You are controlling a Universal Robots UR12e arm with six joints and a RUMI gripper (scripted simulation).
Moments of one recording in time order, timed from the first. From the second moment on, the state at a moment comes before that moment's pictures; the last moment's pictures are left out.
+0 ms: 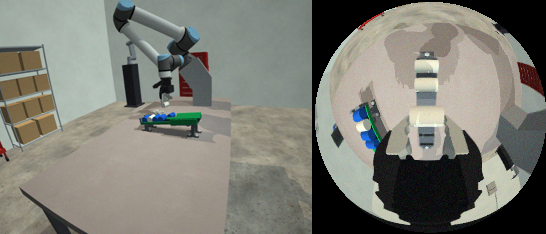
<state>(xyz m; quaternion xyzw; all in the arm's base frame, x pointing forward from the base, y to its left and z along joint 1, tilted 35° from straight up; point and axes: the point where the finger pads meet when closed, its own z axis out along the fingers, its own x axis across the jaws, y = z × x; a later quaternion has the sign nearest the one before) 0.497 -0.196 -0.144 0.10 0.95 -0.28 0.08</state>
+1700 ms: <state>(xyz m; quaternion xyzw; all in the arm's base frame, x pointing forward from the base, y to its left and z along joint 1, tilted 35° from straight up) 0.506 -0.240 -0.209 0.10 0.95 -0.28 0.09</state>
